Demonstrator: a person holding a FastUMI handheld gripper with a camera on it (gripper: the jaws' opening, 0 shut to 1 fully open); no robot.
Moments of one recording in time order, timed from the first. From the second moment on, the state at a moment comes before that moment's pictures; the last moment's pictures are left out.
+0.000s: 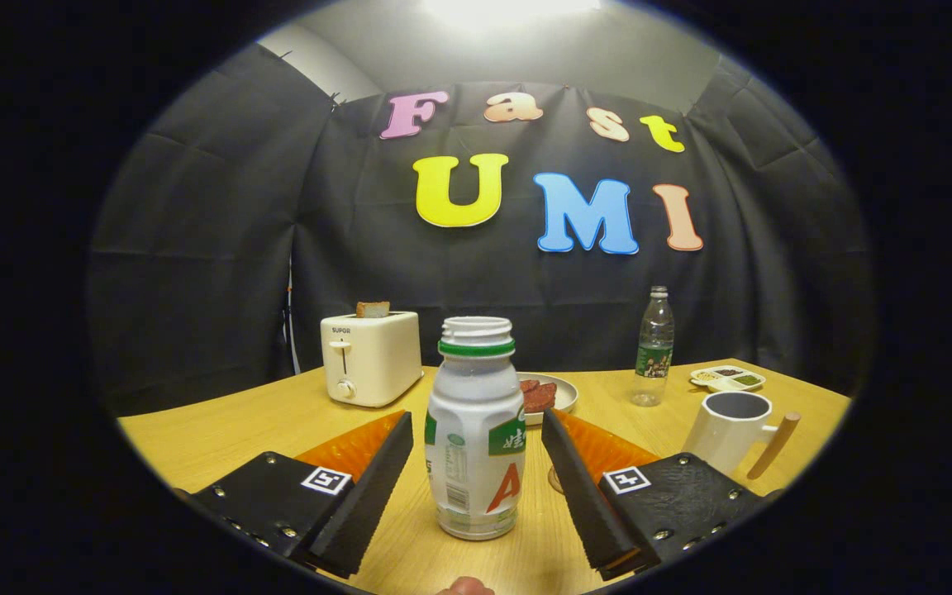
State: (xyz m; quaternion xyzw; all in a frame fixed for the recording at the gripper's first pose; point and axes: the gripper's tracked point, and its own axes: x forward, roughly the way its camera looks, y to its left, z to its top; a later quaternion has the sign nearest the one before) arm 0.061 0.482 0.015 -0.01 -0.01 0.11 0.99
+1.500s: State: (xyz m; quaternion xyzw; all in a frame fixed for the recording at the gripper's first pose) arm 0.080 0.445 0.041 0.25 0.01 0.09 0.97
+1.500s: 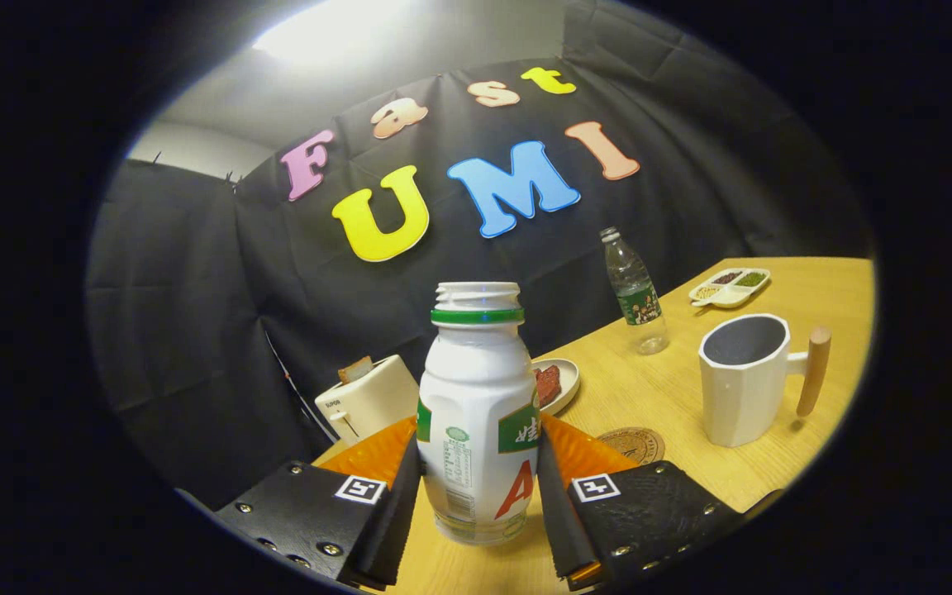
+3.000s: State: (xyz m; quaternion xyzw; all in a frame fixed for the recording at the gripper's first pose) arm 0.097 0.406 0.048 0.55 0.02 0.08 0.83
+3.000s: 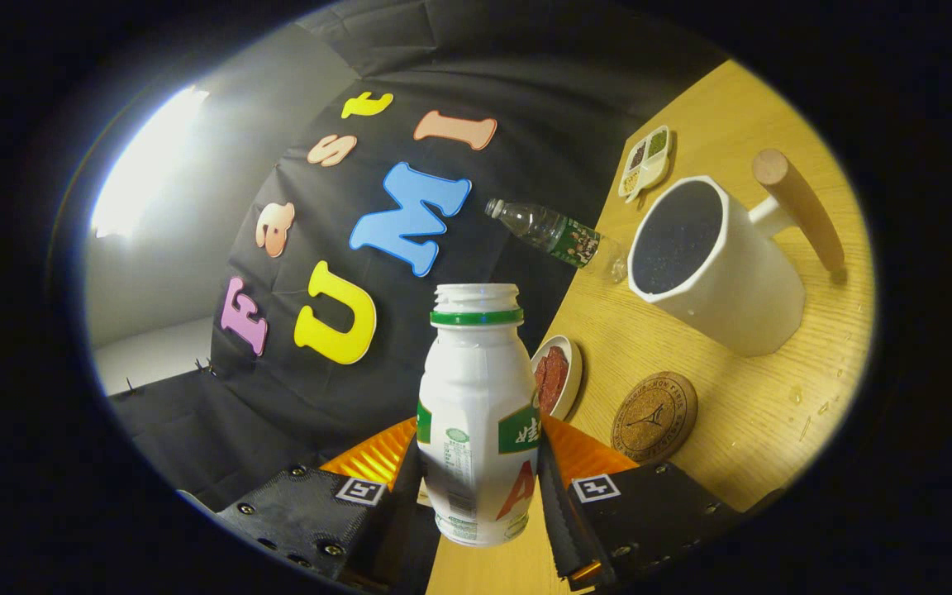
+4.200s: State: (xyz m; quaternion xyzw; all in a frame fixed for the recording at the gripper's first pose) arm 0.100 0.384 0.045 0.68 0.01 0.07 0.73
